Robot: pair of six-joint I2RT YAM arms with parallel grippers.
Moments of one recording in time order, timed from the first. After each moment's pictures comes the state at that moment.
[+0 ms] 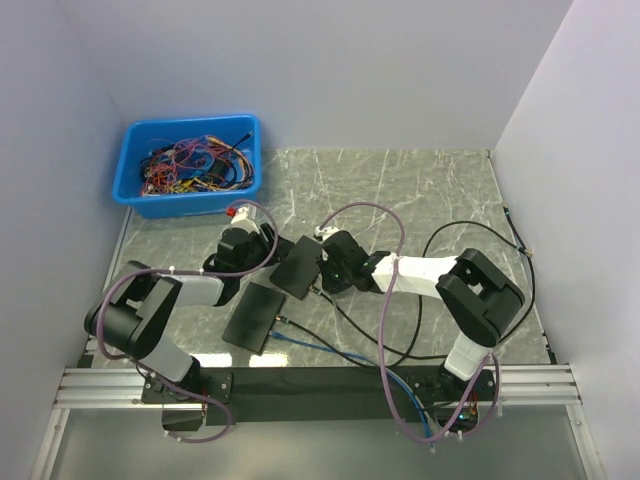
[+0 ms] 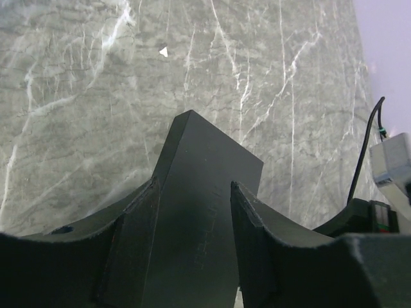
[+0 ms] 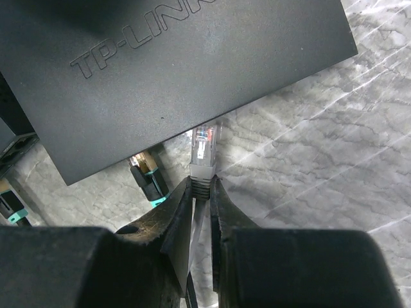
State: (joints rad) left arm -0.45 1.53 0.49 0.70 0.11 -0.72; right arm 0.81 1.69 0.88 -0.09 0.00 0.33
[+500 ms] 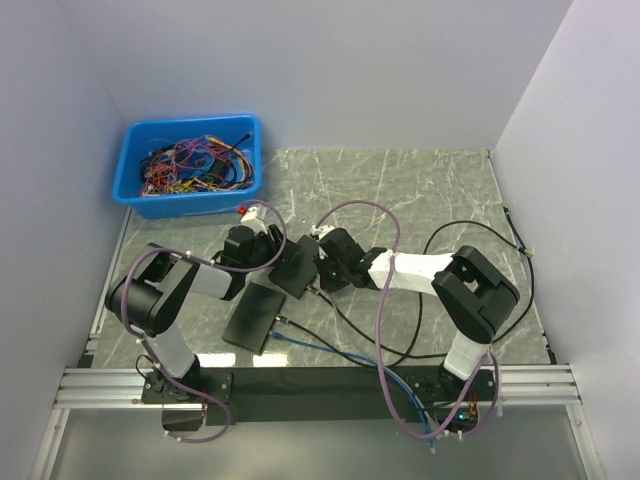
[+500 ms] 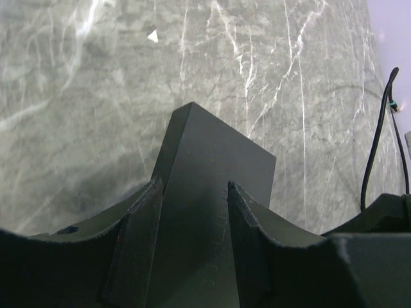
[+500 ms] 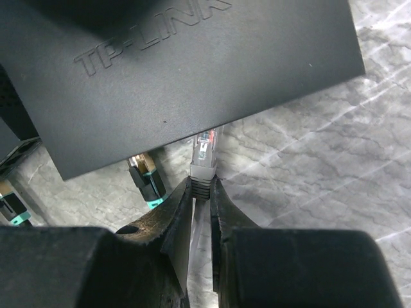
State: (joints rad) left arm -0.45 1.70 0.53 0.79 0.21 -0.67; right arm 0.81 1.72 0.92 -0.12 -0.01 0.32
